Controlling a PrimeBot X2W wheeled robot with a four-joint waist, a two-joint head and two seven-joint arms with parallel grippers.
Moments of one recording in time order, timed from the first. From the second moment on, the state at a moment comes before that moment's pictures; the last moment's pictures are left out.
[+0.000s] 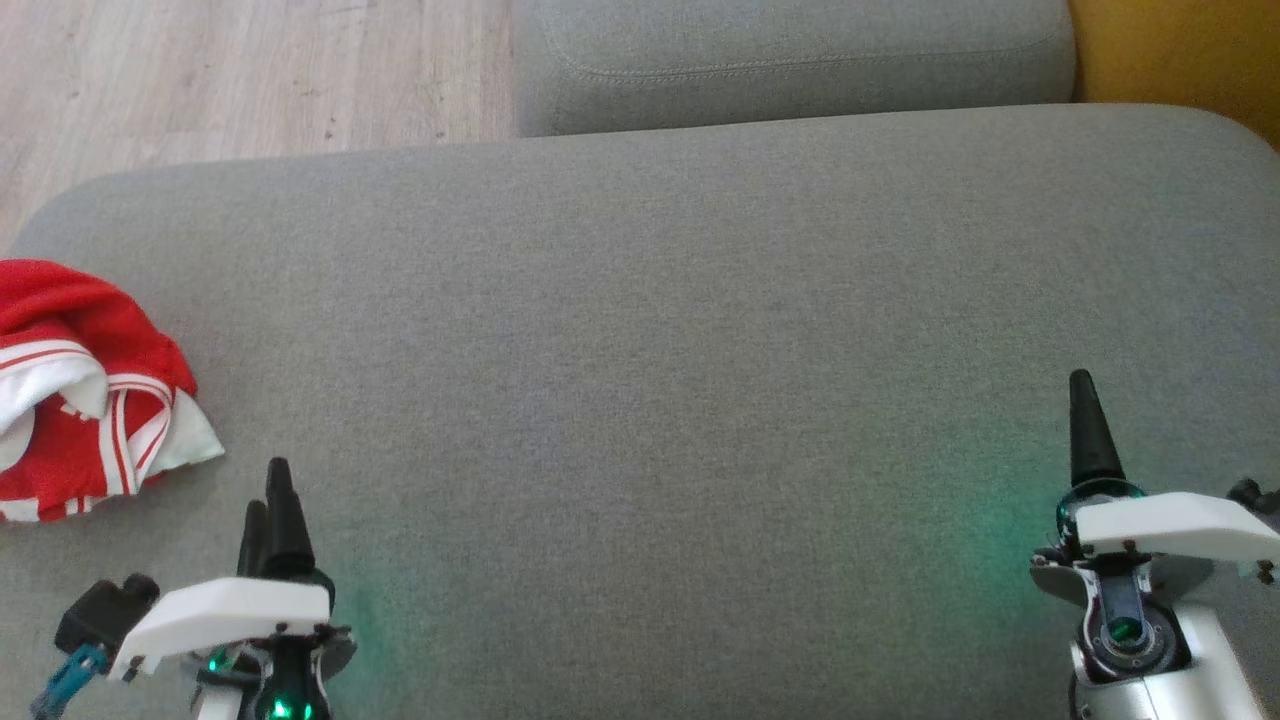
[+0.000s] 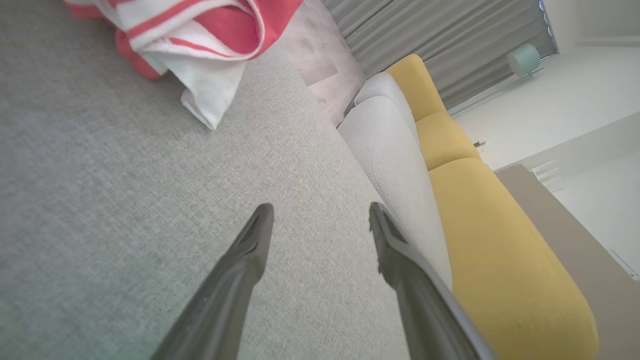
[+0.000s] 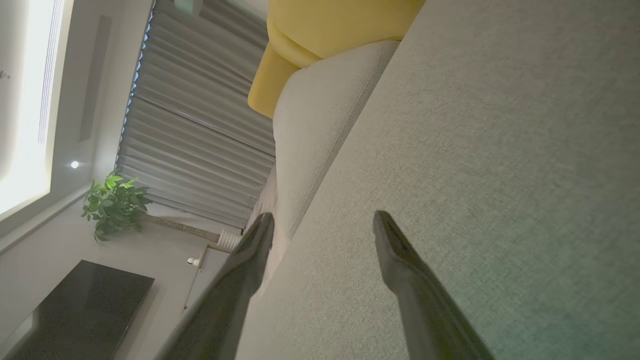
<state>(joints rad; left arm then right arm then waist) -0.12 0.07 0.00 0.41 -1.10 -0.12 -0.02 -0.16 -0.08 -0.03 0.41 1.15 0.12 -0.02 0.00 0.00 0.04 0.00</state>
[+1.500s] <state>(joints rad) -0.18 0.08 -0.04 0.48 -0.49 -0.10 -0.15 -0.27 -0.10 0.06 0.54 0.52 0.12 -0.15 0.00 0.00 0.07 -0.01</state>
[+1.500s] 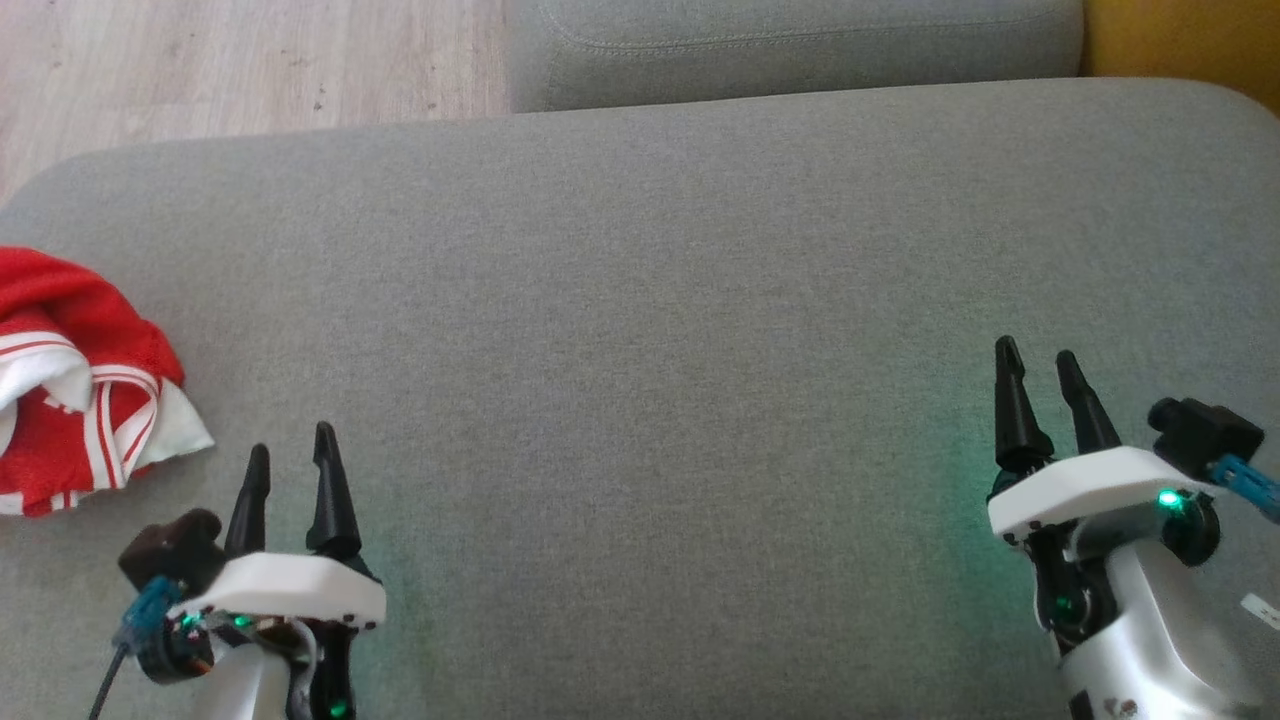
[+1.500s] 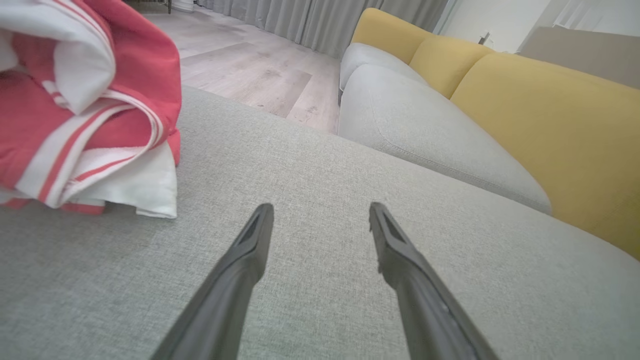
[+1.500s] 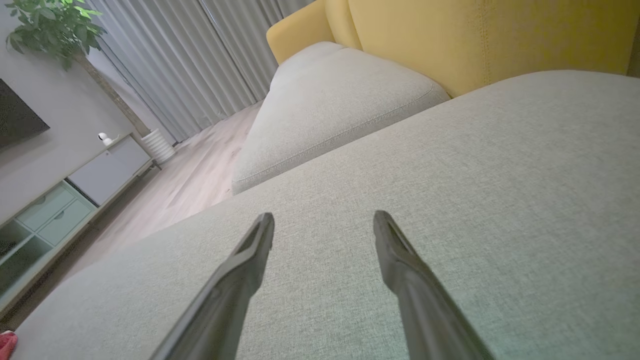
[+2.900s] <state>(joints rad) -0.22 0.07 -0.02 0.53 -0.06 -0.07 -0.25 -0.34 -0.11 0.11 0.62 0.05 0.12 -0.25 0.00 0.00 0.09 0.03</state>
